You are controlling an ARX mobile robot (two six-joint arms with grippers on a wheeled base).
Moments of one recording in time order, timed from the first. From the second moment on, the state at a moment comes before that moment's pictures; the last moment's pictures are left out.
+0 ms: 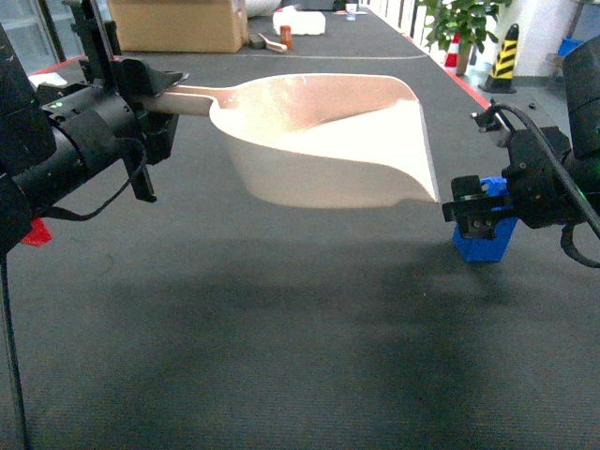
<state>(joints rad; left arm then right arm) -0.14 2.13 1.01 1.28 0.18 -1.55 0.11 2.09 1.22 0.22 -0.03 -0.07</state>
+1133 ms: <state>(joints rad) -0.14 2.13 1.01 1.28 0.18 -1.55 0.47 1.53 1.04 0.30 -0.03 0.18</state>
